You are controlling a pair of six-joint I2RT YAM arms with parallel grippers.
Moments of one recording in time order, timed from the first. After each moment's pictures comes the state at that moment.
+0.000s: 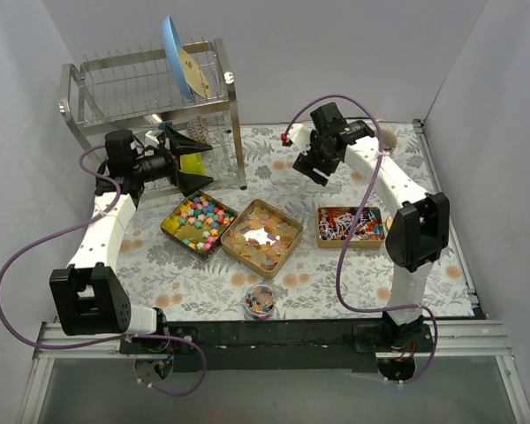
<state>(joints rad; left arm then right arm) 0.05 1.37 1.15 -0.19 1.07 -1.36 0.46 1.89 1.81 -0.96 -0.04 -0.68</state>
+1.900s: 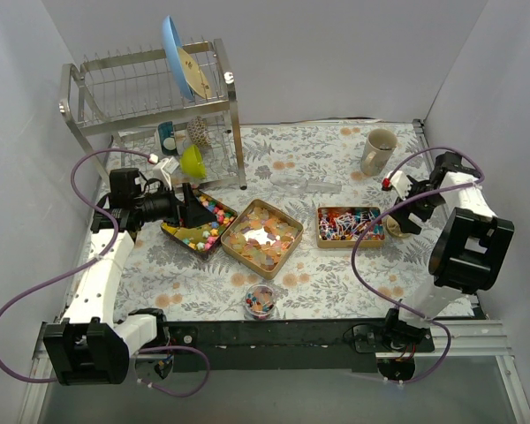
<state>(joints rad) 0.02 1.08 0.94 -0.59 0.92 -0.13 -0.29 1.66 1.22 -0.93 -0.37 -1.35</state>
